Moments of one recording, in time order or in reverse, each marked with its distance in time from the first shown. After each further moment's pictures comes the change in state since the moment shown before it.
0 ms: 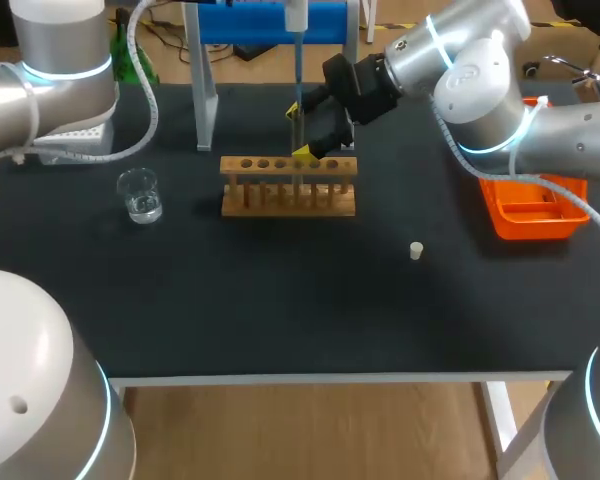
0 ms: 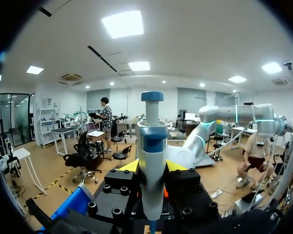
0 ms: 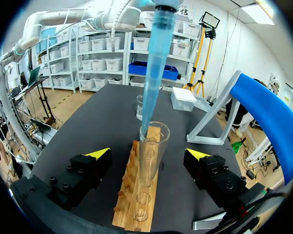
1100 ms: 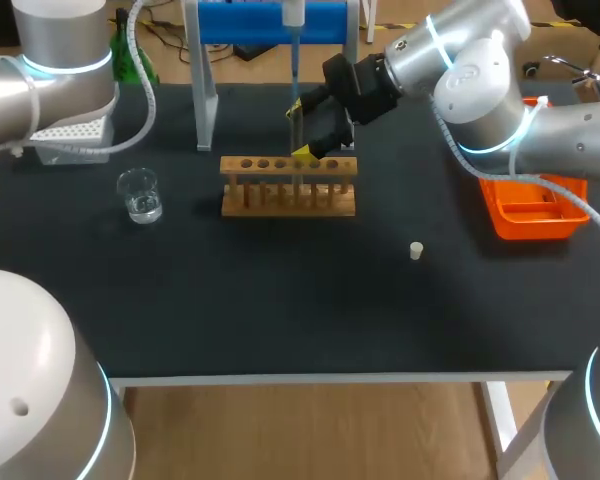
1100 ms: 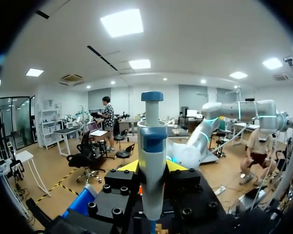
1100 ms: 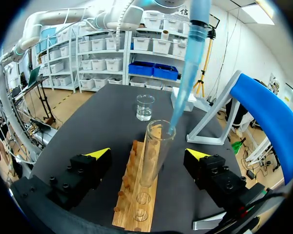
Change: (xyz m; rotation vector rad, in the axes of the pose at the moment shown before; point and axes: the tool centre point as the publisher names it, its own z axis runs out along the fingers) left arm -0.015 -0.001 0.001 -0.021 -0.014 0.029; right arm 0.000 0.000 0.000 0.000 0.000 0.000
